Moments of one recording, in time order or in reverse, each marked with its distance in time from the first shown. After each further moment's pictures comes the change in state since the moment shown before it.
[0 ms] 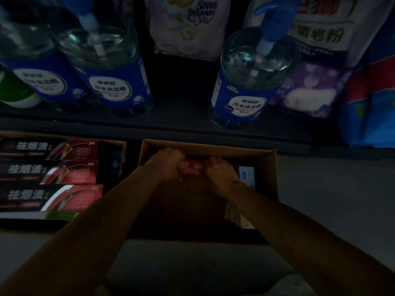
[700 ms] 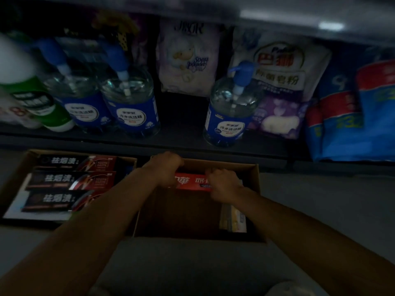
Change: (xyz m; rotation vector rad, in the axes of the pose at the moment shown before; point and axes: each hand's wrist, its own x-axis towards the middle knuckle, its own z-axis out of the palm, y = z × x) left_hand -0.068 0.027 -0.055 0.111 0.064 0.081; right_hand -0.056 0.003 -0.065 0.074 0.052 -0.025
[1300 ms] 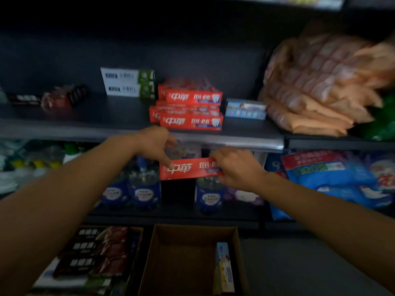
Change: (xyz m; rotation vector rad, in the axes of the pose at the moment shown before) left_hand -0.188 0.071 -0.251 0.077 0.426 0.099; right_hand -0.162 -0.005 -0.263 -0.411 0.772 -0.139
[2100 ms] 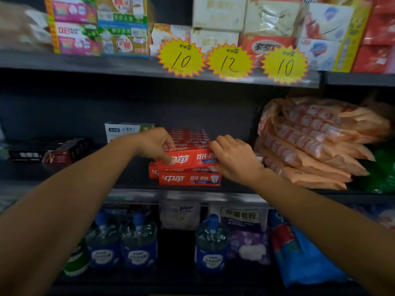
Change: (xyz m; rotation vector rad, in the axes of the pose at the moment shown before) left_hand 0.044 -0.005 -0.125 -0.158 0.156 -0.029; right_hand 0.104 0.078 -0.070 -0.203 0.418 -0.025
